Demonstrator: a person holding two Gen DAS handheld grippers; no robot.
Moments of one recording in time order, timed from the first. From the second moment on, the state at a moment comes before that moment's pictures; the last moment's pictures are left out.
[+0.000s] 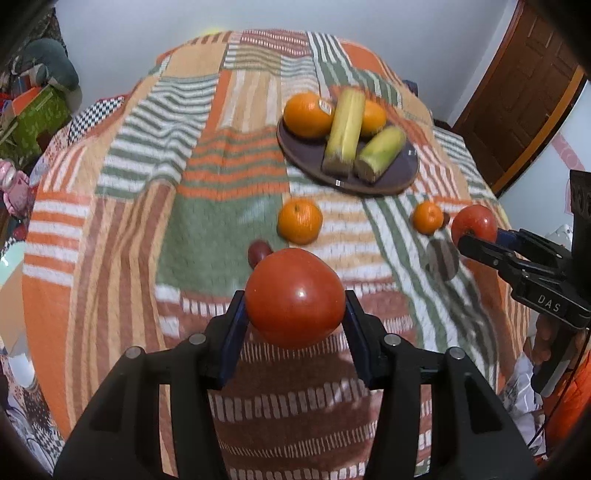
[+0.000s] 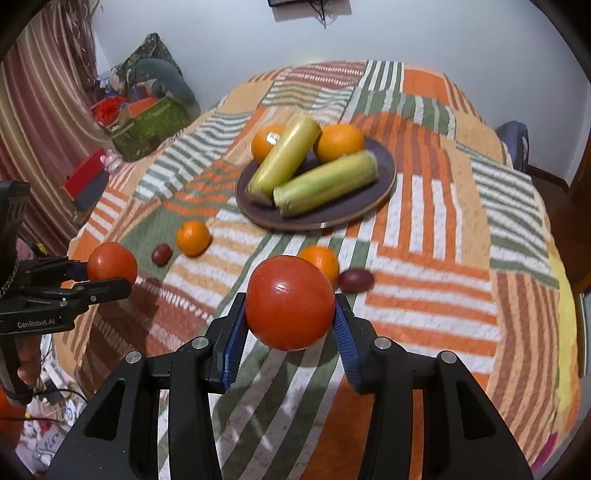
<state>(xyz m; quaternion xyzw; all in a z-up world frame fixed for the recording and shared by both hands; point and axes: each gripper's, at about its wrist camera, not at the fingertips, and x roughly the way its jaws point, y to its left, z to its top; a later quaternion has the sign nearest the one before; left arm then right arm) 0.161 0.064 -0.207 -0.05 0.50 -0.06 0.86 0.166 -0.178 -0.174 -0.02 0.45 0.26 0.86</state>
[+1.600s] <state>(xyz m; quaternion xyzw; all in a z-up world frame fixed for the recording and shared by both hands) 0.327 0.044 -0.217 -0.04 0.49 -0.09 0.87 0.269 -0.139 -0.163 -0.04 0.39 0.27 0.88</state>
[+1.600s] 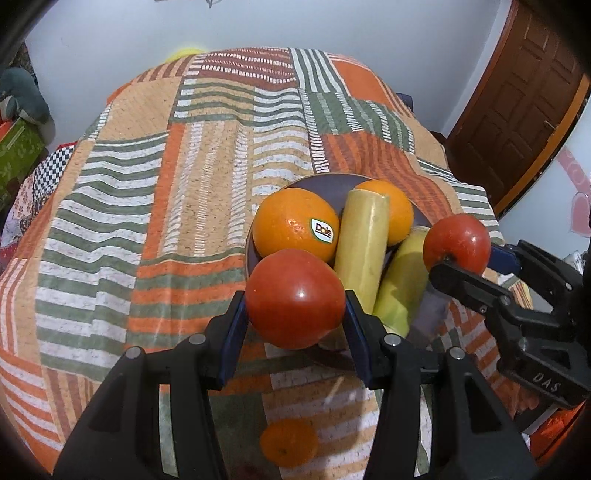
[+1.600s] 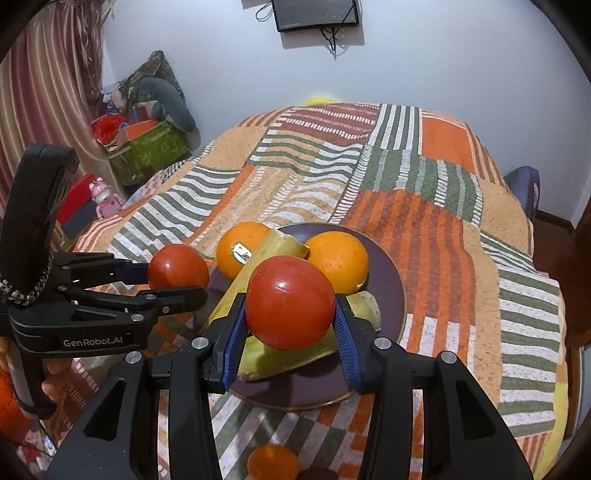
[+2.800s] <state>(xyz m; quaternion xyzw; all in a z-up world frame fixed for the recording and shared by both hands) 0.343 0.047 -0.227 -0.02 0.50 -0.08 0.86 0.281 -0.126 -0.175 -0.05 0.41 0.26 0.88</state>
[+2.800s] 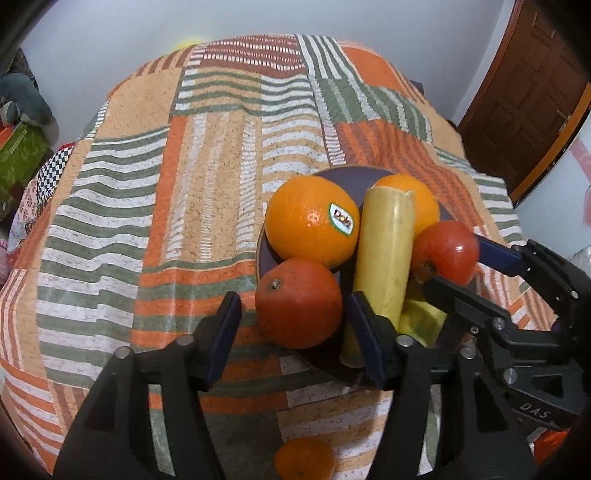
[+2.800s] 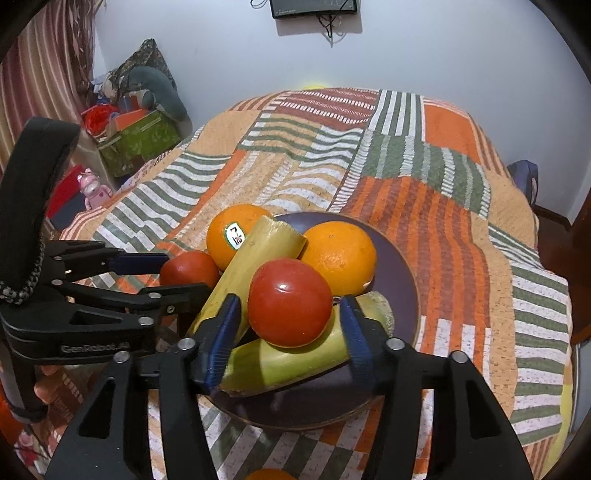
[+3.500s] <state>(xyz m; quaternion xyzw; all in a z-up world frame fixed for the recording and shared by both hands) 0.257 0.053 -0.160 -0.01 0.45 -0.07 0.89 0.225 -0.158 -0.131 -0.02 0.37 0.26 0.89</state>
